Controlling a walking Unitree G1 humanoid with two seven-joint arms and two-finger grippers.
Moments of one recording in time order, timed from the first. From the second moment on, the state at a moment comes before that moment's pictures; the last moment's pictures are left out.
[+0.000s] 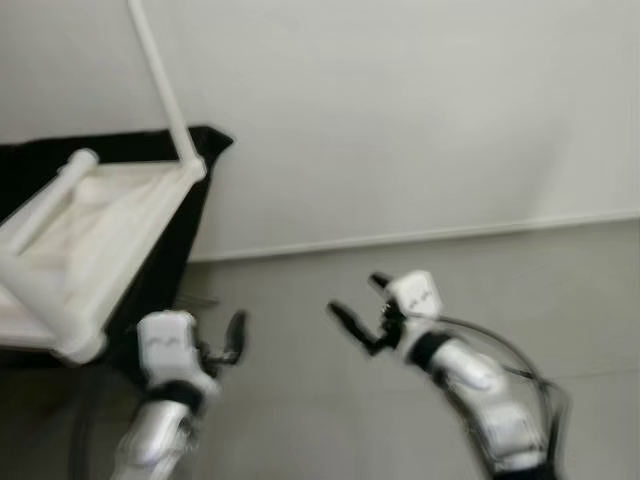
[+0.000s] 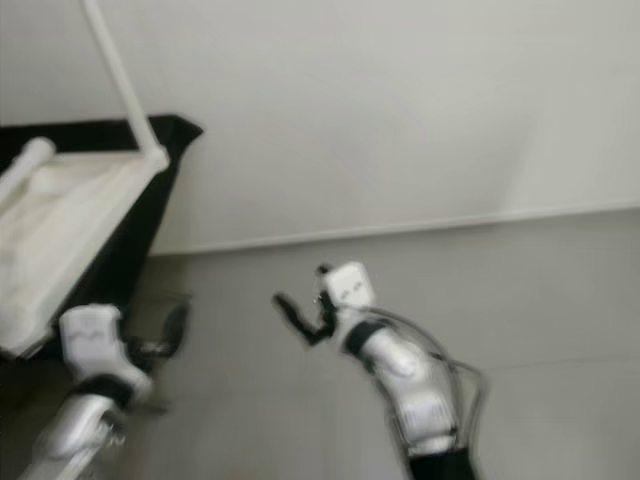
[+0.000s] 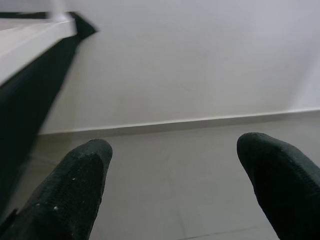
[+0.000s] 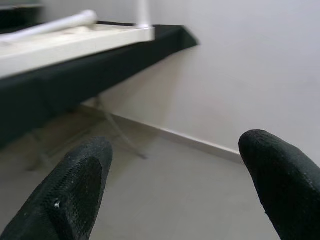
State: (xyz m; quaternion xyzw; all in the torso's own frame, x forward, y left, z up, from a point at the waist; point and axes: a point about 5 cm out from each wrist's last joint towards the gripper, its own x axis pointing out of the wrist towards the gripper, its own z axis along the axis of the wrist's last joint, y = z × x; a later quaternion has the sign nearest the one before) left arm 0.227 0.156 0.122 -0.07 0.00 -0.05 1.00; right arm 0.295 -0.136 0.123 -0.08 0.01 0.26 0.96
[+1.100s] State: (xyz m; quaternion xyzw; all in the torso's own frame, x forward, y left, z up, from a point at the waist) left arm 0.240 0.163 0.112 -0.02 0.01 -0.06 1.00; right arm 0.310 -0.120 0.122 -0.07 0.00 0.26 0.96
